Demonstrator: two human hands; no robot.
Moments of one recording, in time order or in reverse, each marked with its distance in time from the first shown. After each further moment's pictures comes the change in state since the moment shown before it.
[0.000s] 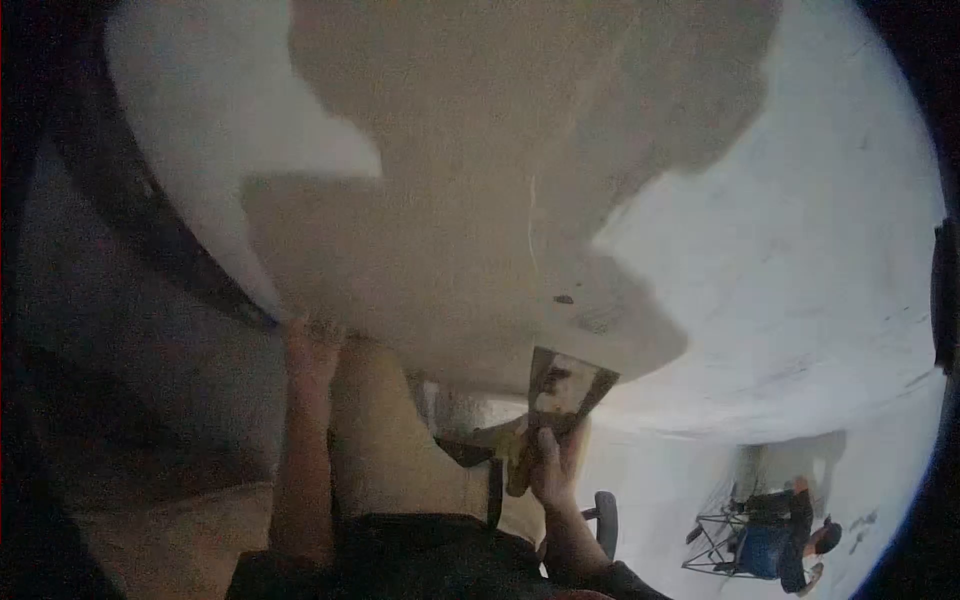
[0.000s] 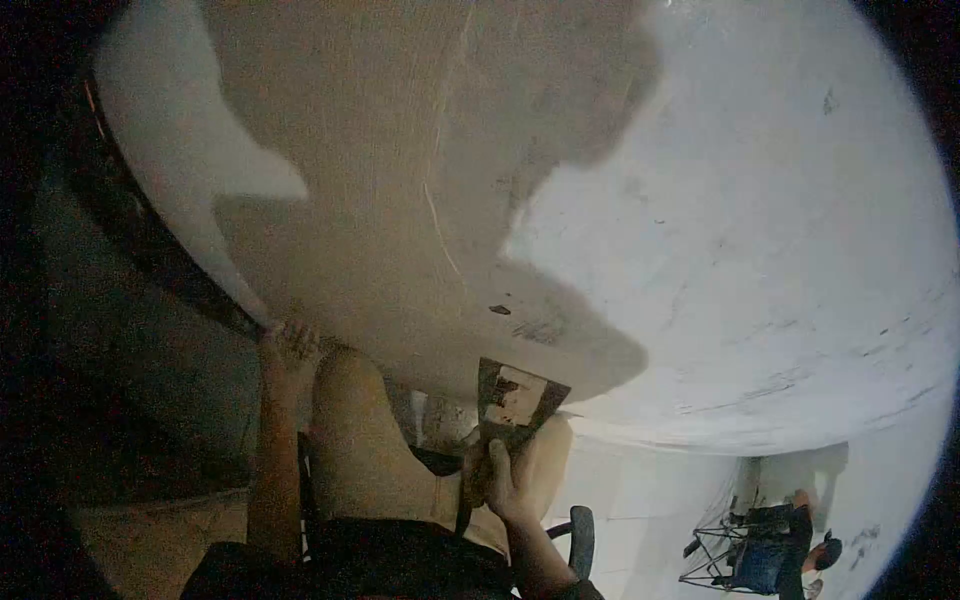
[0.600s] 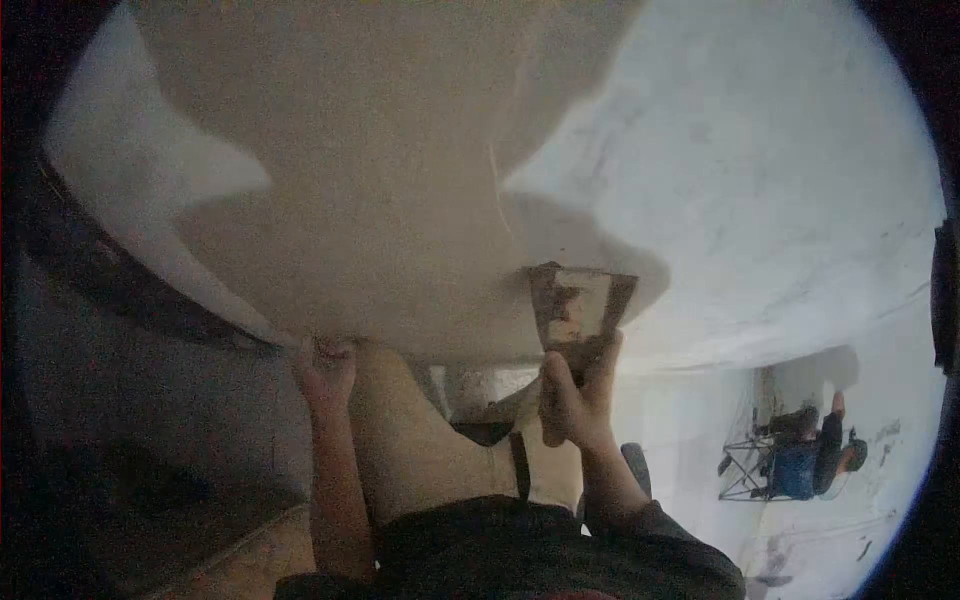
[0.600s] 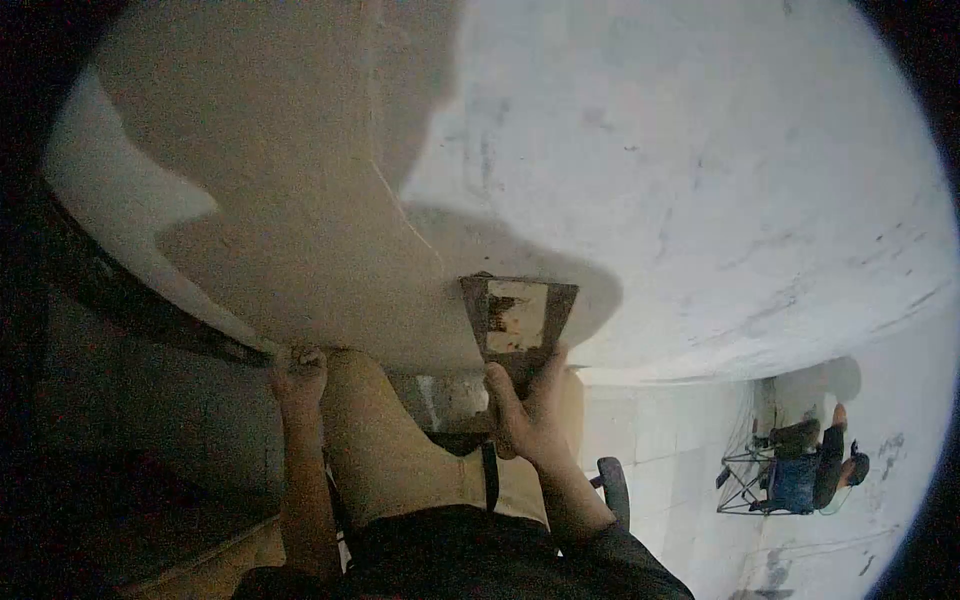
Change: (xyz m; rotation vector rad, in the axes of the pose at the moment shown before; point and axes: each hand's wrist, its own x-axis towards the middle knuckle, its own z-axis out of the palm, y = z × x) left_hand -0.015 -0.005 0.048 -0.517 0.222 -0.193; right_hand 0.038 -0.044 0.015 -0.275 0.227 -0.195
